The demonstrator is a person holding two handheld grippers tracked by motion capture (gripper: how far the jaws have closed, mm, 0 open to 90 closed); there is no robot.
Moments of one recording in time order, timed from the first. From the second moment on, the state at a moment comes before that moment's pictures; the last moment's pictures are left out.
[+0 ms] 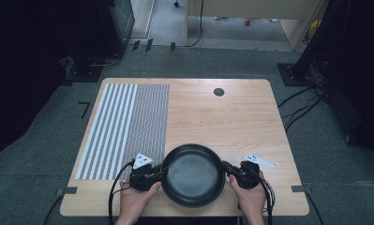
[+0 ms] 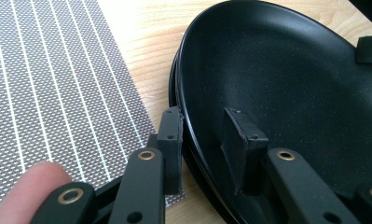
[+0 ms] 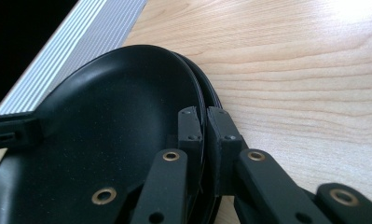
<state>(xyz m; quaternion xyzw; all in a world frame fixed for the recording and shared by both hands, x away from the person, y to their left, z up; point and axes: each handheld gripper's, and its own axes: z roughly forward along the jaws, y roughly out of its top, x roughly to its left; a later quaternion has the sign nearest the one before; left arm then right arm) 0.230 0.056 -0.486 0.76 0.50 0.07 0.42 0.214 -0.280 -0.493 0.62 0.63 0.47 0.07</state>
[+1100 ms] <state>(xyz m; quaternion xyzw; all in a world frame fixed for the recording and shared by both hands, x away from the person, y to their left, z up) 0.222 0.085 -0.479 0.74 0.51 0.03 0.43 0.211 -0.261 -0.515 0.65 0.56 0.51 0.00</state>
